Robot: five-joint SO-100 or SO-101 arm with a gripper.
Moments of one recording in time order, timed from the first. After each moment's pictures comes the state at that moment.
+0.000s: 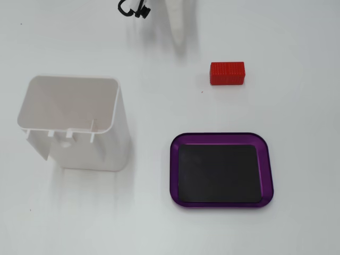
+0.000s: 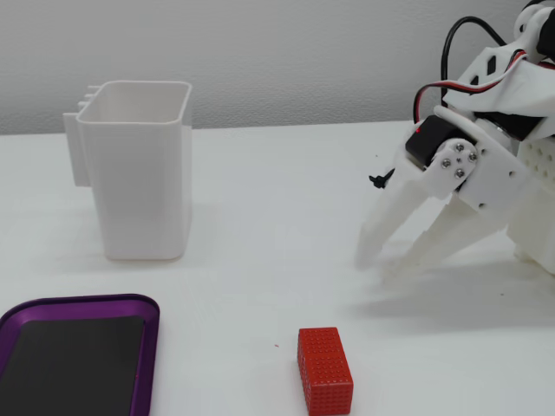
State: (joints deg) arm -1.1 191.8 168.6 63.4 0.3
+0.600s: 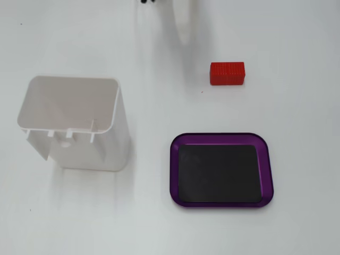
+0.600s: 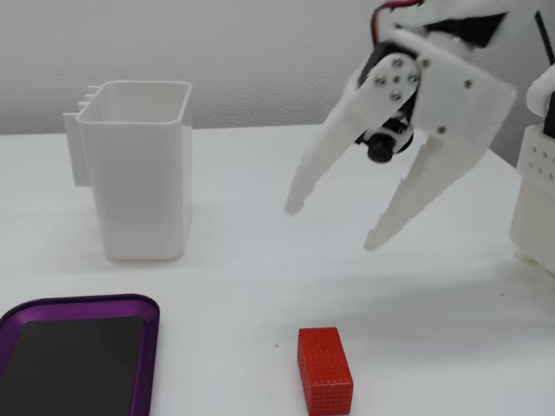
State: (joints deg) arm -9.7 130.6 126.7 62.4 19.1
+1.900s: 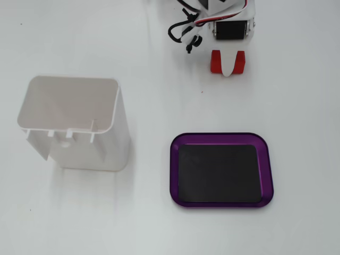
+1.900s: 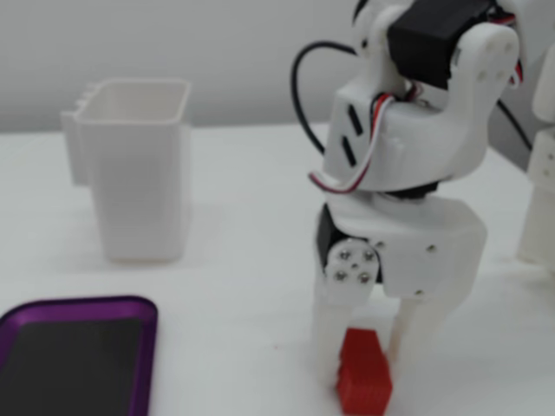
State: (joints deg) arm -19.3 95.0 116.7 51.3 22.1
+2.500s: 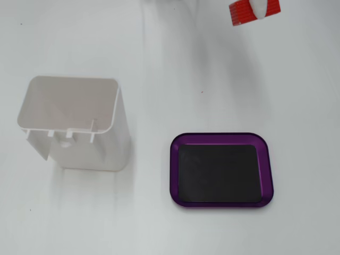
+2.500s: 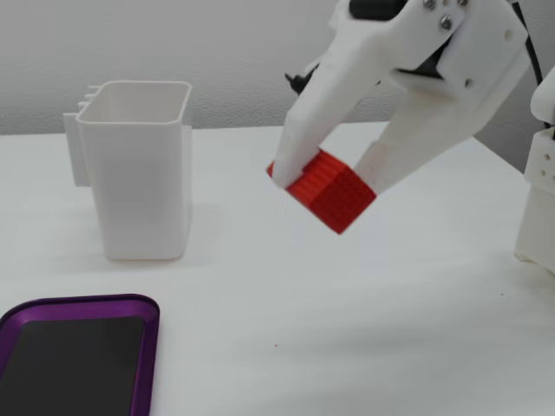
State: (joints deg) arm -16.9 140.3 125.4 43.3 -1.1
